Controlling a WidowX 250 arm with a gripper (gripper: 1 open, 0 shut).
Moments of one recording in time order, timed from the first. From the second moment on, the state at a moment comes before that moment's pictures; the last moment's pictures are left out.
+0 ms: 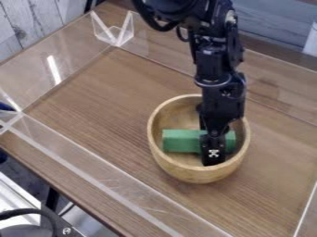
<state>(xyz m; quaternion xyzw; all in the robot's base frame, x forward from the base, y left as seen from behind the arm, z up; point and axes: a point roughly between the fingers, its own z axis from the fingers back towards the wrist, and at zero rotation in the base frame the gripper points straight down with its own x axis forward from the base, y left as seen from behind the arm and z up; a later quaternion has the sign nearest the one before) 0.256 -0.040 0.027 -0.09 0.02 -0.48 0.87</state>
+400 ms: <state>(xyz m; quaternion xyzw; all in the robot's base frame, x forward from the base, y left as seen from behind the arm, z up) 0.251 -0.037 0.029 -0.10 0.03 -0.47 0.88</state>
